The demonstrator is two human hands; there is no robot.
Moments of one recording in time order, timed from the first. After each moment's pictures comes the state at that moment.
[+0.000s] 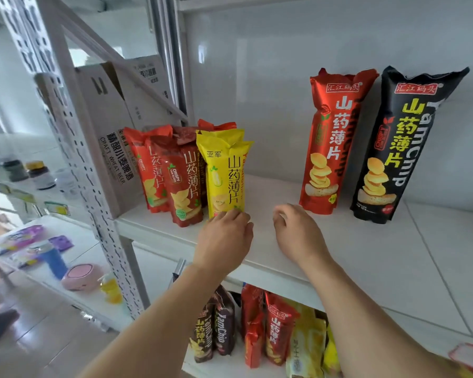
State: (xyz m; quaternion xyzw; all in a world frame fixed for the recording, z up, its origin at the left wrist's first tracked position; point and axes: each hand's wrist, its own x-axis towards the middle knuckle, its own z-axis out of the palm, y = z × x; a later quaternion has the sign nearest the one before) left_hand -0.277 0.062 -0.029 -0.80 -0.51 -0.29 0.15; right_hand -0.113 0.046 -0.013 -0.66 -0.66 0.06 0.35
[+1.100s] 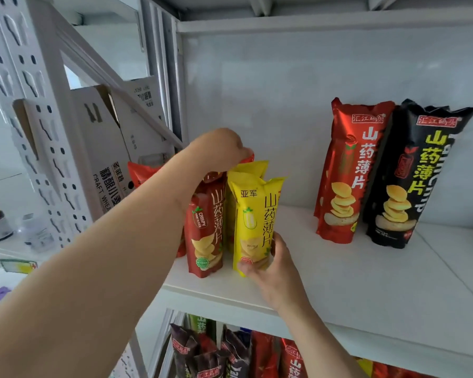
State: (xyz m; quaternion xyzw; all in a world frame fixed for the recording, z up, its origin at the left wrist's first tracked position) left_hand -0.345 0.197 0.181 -0.85 -0.50 -0.16 0.02; right_hand -0.222 0.102 -0.047 -0.66 -0.55 0.19 0.48
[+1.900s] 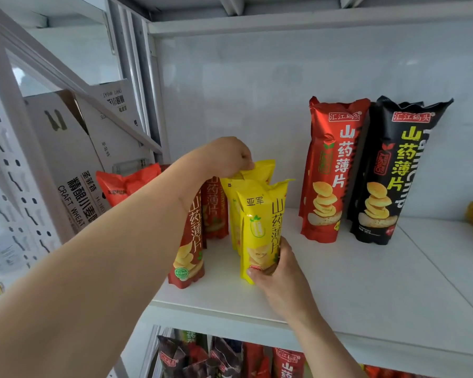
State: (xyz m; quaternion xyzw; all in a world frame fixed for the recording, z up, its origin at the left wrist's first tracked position) left_hand -0.298 0.218 0.174 -0.91 -0.40 -0.14 -0.03; right_hand -0.183 0.098 -0.055 -0.70 -0.52 0.17 0.47
